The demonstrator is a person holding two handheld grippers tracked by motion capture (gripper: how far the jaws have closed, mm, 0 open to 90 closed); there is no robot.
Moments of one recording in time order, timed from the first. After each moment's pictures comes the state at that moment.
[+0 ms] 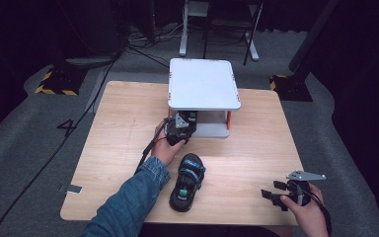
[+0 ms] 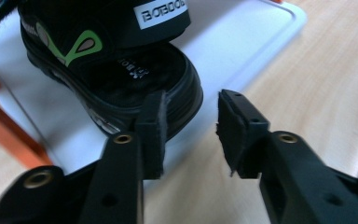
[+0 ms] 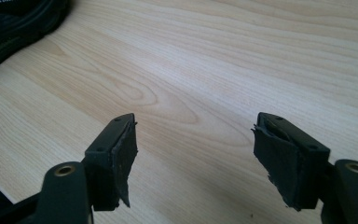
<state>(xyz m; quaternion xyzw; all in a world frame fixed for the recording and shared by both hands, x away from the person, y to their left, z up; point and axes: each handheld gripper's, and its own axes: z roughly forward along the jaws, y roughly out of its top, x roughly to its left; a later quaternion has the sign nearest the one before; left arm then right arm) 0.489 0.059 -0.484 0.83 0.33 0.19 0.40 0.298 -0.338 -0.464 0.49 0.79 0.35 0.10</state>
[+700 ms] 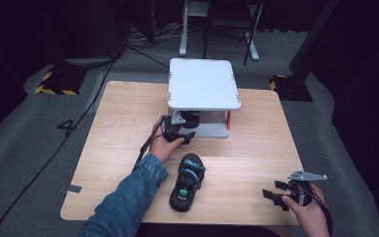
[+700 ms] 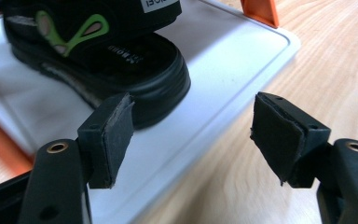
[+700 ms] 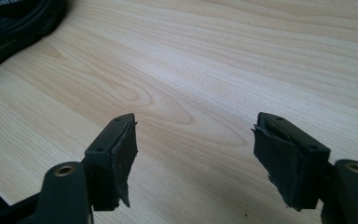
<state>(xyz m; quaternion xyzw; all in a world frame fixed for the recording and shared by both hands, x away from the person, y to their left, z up) 0.487 0.075 -0.478 0.82 0.35 0.16 0.43 0.301 -0.341 -0.464 0.49 0.79 0.36 0.10</state>
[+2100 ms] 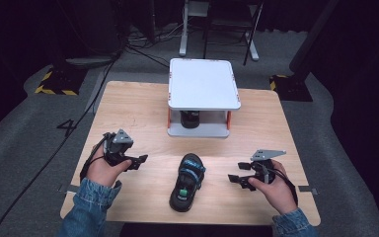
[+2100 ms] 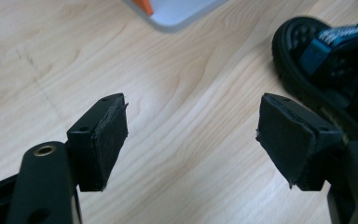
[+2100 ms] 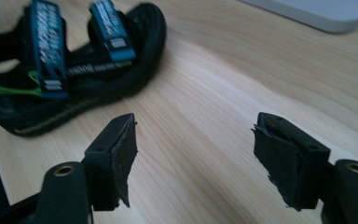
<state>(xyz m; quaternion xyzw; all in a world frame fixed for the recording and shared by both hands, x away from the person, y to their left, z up) 0.370 0.211 -0.423 0.84 0.40 0.14 0.35 0.359 -0.244 -0.448 0.36 0.84 0.41 0.05</state>
